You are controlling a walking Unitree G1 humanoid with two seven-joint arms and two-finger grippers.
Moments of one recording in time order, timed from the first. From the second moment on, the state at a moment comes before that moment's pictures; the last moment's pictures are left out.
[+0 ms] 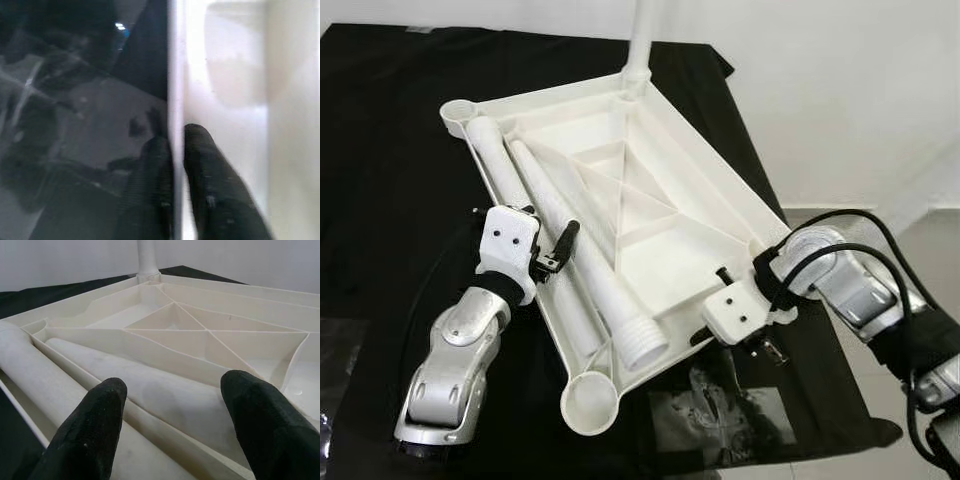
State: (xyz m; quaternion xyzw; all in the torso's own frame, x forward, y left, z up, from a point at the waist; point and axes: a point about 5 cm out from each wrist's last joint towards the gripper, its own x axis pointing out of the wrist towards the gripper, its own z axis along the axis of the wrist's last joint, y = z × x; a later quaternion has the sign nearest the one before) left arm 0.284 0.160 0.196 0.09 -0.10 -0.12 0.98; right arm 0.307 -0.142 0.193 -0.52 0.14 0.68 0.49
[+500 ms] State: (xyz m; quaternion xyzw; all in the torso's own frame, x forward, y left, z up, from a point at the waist) left arm 0.284 0.185 0.205 0.10 -0.11 -0.08 0.99; right arm 0.302 -0.161 0.233 -0.40 0.13 0.70 0.58
